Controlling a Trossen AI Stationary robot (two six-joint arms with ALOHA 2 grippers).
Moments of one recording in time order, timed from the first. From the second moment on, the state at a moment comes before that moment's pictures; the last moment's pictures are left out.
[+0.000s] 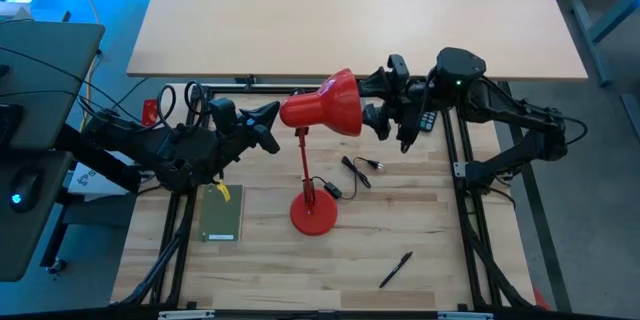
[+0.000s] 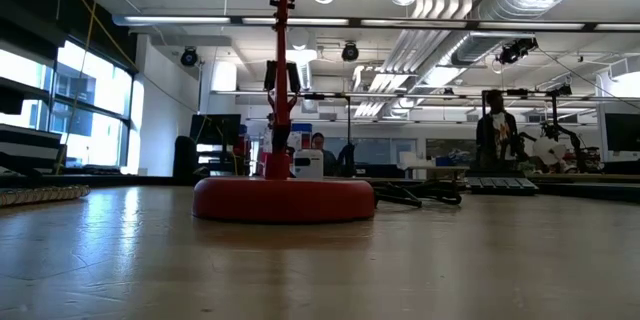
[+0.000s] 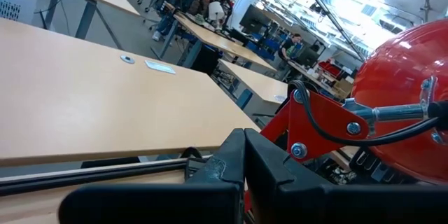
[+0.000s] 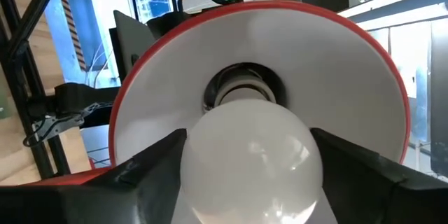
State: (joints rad) left arm -0.35 1.26 1.39 -0.15 -1.21 -0.59; right arm -0.10 1.36 1.65 -0.20 -0.29 -1.40
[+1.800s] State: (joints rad) left arm -0.35 1.26 1.39 -0.25 -1.21 -0.47; right arm 0.06 1.36 1.65 -0.18 -0.17 0.40
